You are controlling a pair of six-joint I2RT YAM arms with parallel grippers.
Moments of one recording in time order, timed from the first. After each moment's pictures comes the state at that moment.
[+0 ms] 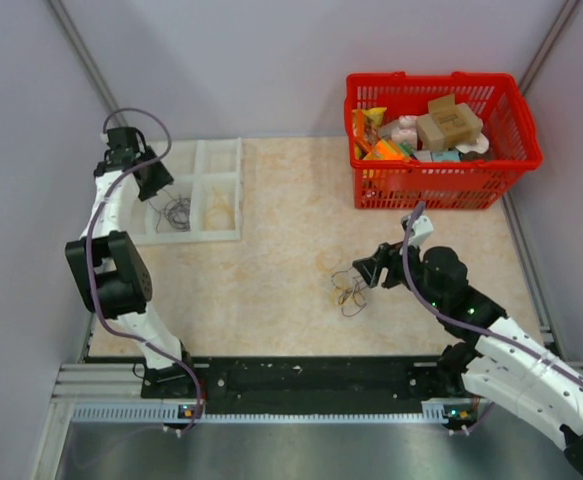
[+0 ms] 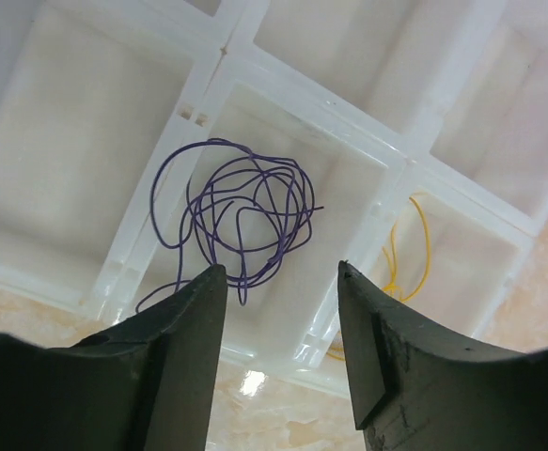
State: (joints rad) left arm 0.21 1.81 1.58 -0.61 0.00 -0.41; right arm 0.66 0.66 0.50 -0.10 0.00 0.42
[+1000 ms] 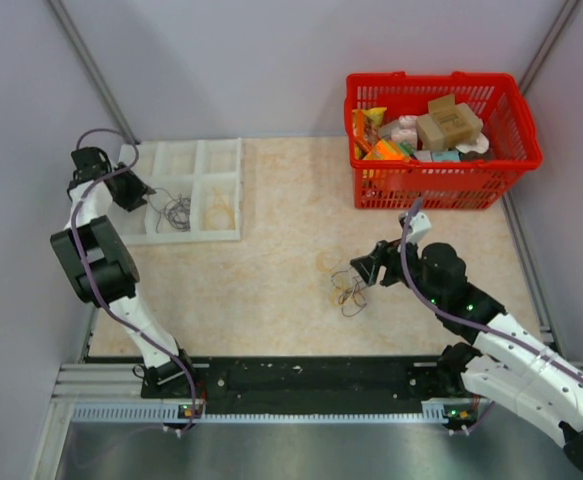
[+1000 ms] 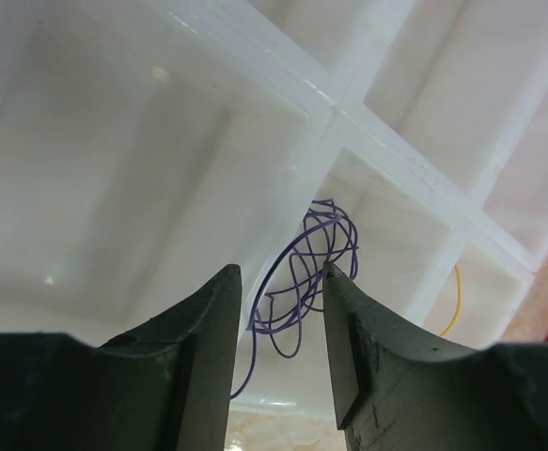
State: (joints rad) left arm 0.44 1.94 1.55 -0.49 0.34 -0.44; right arm 0.66 0.71 0.53 -0.09 -0.03 0.42
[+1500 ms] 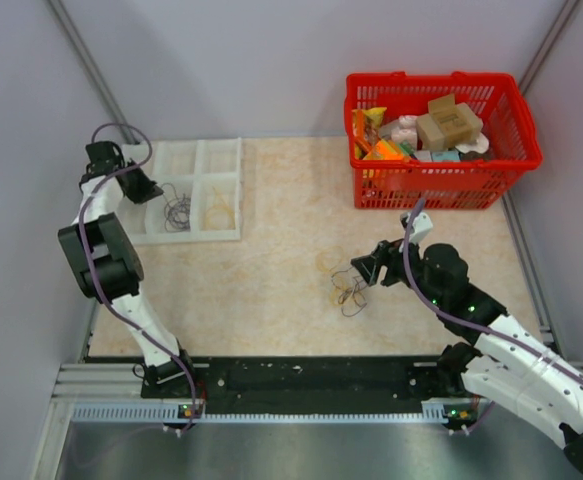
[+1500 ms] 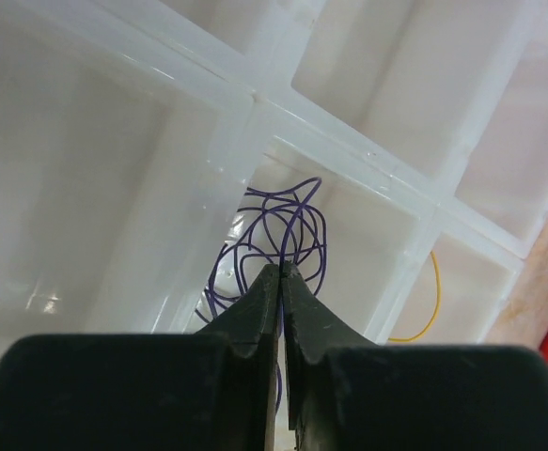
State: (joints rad) left arm 0.38 1.95 1.57 -0.47 0.36 -0.44; right arm 0.66 0.69 0.53 -0.10 -0.03 0.42
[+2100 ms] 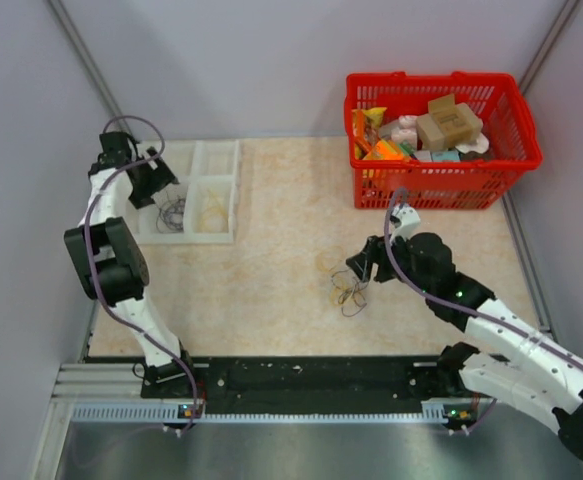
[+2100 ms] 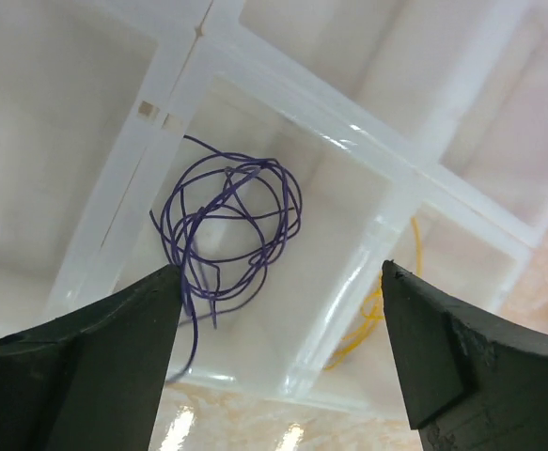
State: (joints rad) left arm 0.29 1.96 1.62 -0.61 0.20 -0.40; right arm 0.66 0.79 0.57 -0.13 -0.03 0.43
